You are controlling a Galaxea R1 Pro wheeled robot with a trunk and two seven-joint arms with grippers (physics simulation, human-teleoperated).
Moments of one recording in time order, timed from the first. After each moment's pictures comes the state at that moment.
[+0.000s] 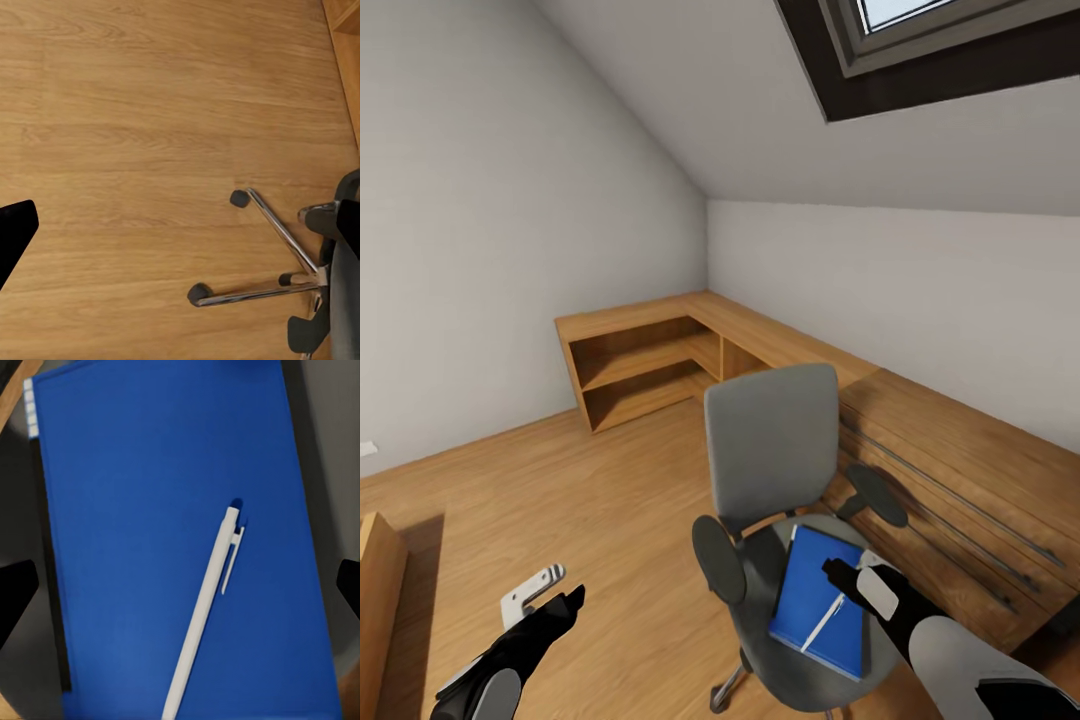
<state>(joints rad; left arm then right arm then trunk) 0.00 -0.03 0.08 -1.62 0.60 0.54 0.46 -0.73 -0.05 0.02 -0.24 -0.65 0.25 -0.19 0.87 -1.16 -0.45</state>
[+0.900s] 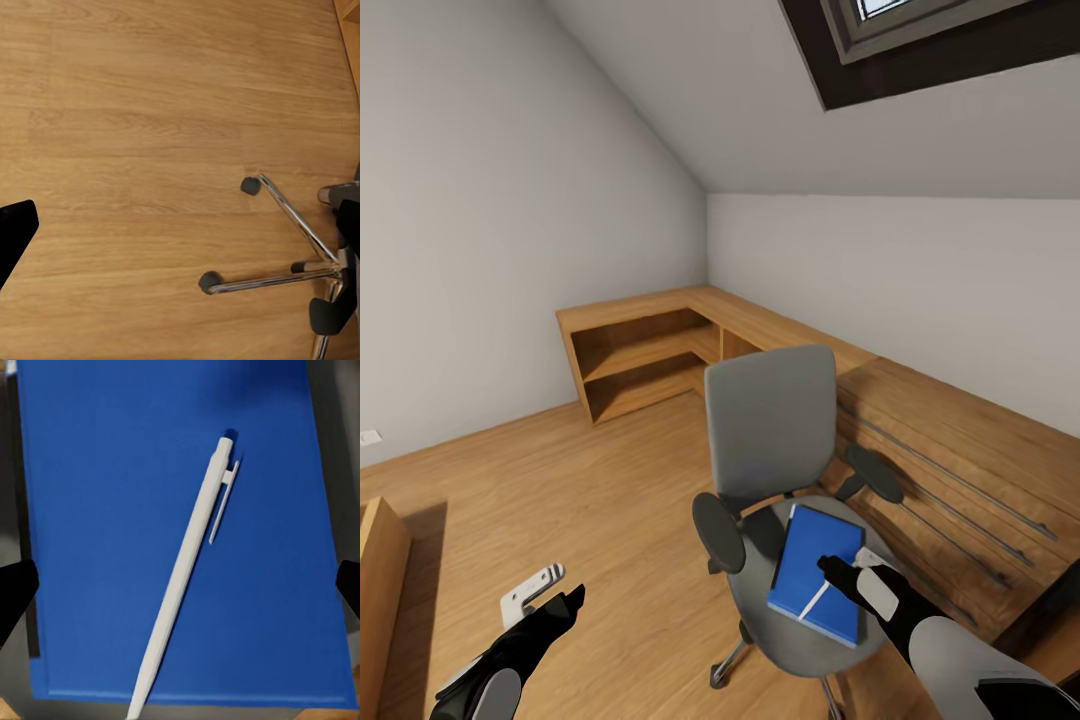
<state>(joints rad) 0.00 -0.03 0.08 -1.62 0.60 0.54 0.46 -0.73 -0.05 0.02 -0.24 -0.65 0.24 -0.12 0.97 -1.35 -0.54</state>
